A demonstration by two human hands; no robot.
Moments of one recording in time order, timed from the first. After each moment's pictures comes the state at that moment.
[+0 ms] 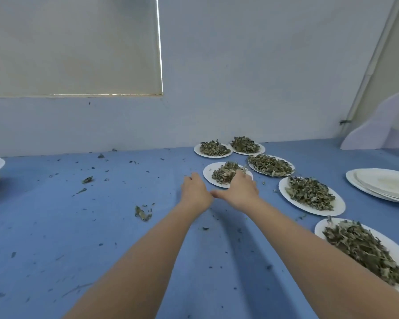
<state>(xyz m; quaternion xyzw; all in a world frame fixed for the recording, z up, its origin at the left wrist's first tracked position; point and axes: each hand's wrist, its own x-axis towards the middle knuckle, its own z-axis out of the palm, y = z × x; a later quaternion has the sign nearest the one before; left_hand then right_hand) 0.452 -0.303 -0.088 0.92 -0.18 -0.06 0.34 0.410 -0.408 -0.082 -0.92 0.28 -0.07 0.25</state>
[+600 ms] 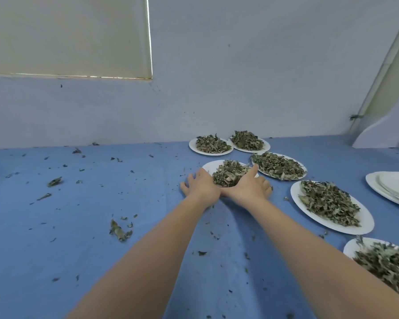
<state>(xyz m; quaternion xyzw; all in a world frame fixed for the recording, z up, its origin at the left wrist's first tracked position) 0.516 -0.365 -0.111 0.93 -0.14 -0.11 0.32 0.474 -0.462 -0.119 -0.89 0.38 -0.09 0.24</state>
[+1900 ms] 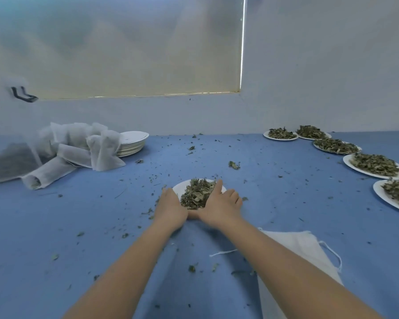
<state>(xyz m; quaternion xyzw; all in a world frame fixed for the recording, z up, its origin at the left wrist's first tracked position) 0.278 -0.002 -0.112 0.94 0.02 0.02 0.33 0.275 -0.116 -0.121 -0.97 0.13 0.01 0.19</state>
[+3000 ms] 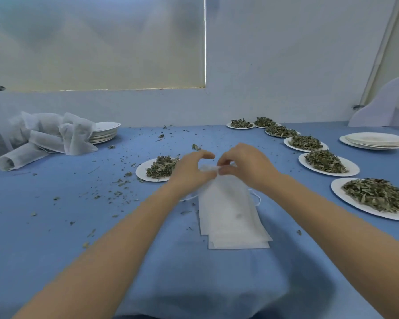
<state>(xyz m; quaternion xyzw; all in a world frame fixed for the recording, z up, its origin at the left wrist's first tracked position) 0.175 -0.093 -0.080 0.86 -0.29 0.10 0.41 0.135 -0.252 -0.058 -0.97 -0.10 -0.20 0.11</state>
